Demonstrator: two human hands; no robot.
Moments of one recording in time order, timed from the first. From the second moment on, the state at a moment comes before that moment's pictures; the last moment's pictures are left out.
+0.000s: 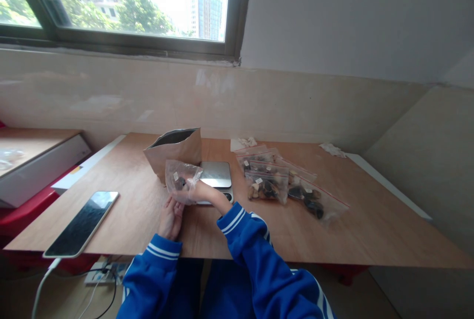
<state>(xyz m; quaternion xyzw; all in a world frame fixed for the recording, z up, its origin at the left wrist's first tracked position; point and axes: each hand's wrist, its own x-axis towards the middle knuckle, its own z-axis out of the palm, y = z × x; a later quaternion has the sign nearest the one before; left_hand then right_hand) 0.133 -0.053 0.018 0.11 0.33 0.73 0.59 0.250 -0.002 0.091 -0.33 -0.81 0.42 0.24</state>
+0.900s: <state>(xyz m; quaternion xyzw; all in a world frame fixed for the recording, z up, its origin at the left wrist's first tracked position) 0.127 -0.052 0.027 -0.02 0.19 0.74 0.65 0.239 0.027 0.124 -0.33 -0.55 0.49 0.59</state>
